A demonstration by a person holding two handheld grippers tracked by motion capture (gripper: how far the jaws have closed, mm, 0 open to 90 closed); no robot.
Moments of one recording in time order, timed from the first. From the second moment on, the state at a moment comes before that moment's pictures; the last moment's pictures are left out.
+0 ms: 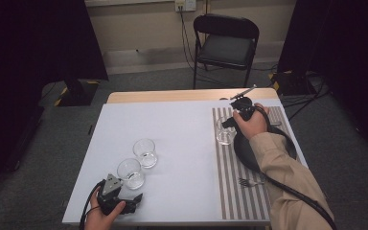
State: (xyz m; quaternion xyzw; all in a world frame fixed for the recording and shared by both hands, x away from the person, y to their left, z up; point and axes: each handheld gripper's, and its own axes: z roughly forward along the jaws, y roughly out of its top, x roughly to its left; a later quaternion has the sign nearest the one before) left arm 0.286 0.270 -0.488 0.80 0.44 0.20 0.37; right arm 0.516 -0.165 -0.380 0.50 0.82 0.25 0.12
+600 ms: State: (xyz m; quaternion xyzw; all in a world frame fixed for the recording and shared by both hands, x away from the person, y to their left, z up) left arm 0.286 0.270 -0.488 0.80 0.44 0.20 0.37; right arm 0.511 -0.164 -0.374 0.50 0.82 0.25 0.12
